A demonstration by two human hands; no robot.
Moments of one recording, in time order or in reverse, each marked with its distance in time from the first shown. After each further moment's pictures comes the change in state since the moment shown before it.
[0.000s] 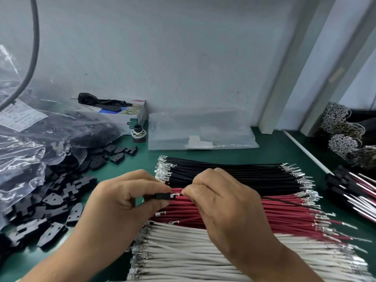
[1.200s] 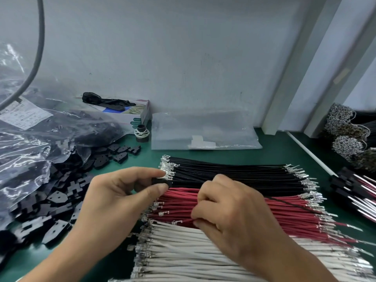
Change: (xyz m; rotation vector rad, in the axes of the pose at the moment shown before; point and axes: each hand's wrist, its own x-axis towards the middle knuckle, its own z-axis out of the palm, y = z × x) left_hand -0.001 -0.008 -0.001 -0.314 0.113 -0.302; right_hand -0.002 0.007 -0.016 -0.043 -0.310 -0.068
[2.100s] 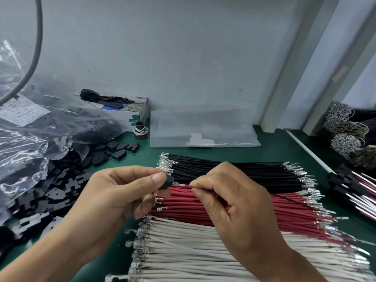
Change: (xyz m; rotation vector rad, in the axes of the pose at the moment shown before) left_hand 0.004 0.004 -0.005 -0.455 -0.189 -0.331; right_hand 0.003 -0.012 0.003 0.385 0.407 0.239
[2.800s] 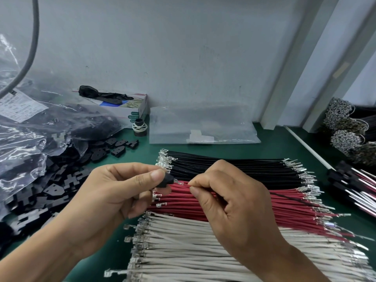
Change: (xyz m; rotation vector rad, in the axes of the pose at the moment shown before) left_hand -0.001 0.004 -0.001 0.031 -0.038 -0.022; right_hand 0.000 -0.001 0.000 -0.005 -0.036 0.011
